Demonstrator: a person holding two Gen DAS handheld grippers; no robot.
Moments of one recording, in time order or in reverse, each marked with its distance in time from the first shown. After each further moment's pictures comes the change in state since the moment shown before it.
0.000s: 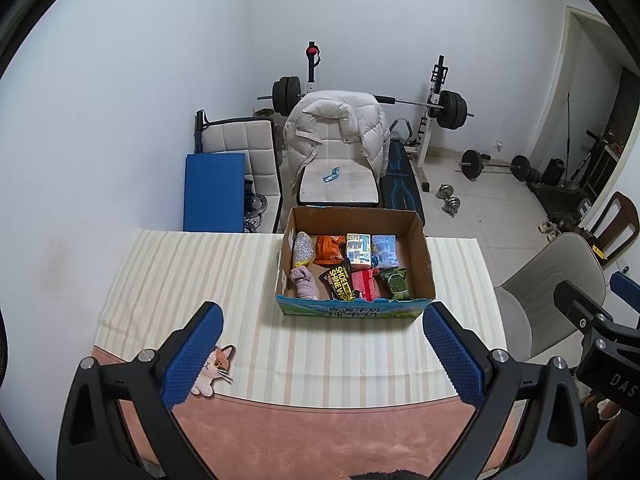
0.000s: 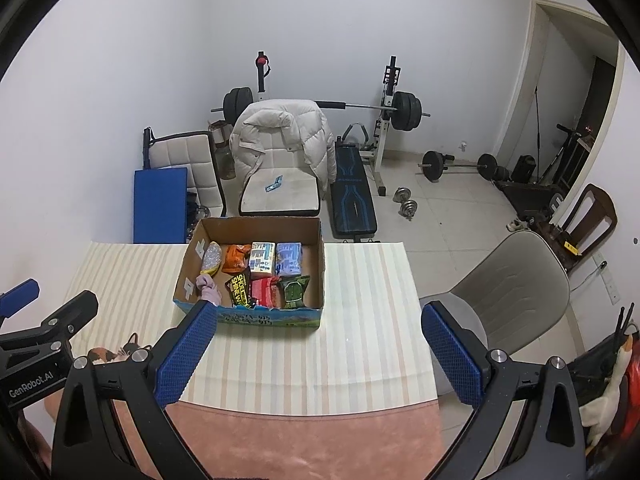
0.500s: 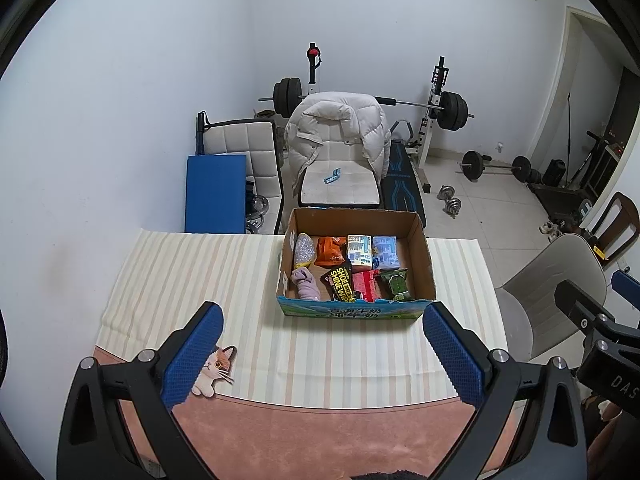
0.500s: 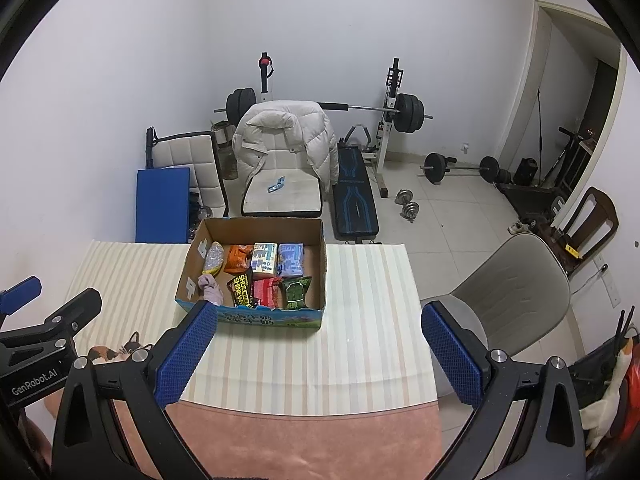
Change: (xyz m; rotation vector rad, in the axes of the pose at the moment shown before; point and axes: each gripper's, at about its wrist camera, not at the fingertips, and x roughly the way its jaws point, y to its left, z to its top) left arm 0.000 -0.001 0.000 -0.001 -0.001 0.002; right arm 0.002 0.005 -0.003 -0.012 -0.008 0.001
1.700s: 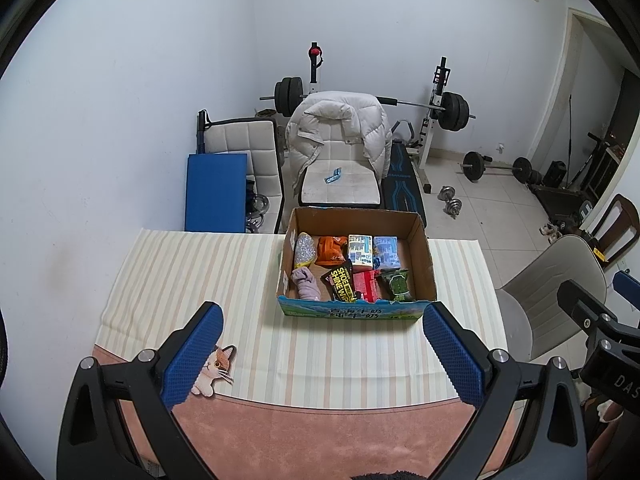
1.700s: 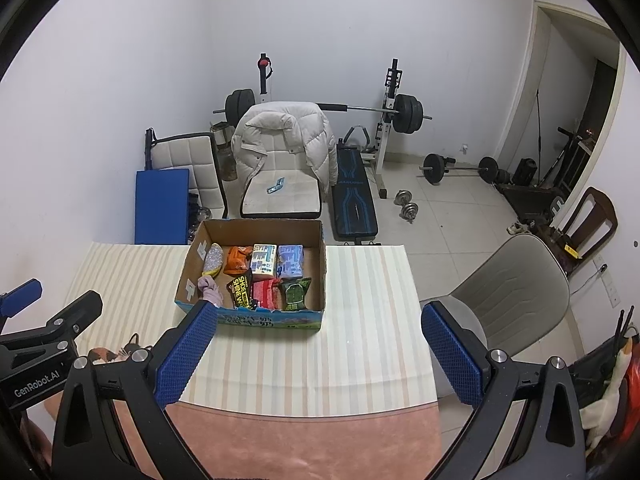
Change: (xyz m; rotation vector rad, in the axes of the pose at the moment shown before) left arm -0.004 0.003 0.001 -0.011 -0.007 0.004; right arm 0.001 0.003 0.003 -0.003 0.000 0.004
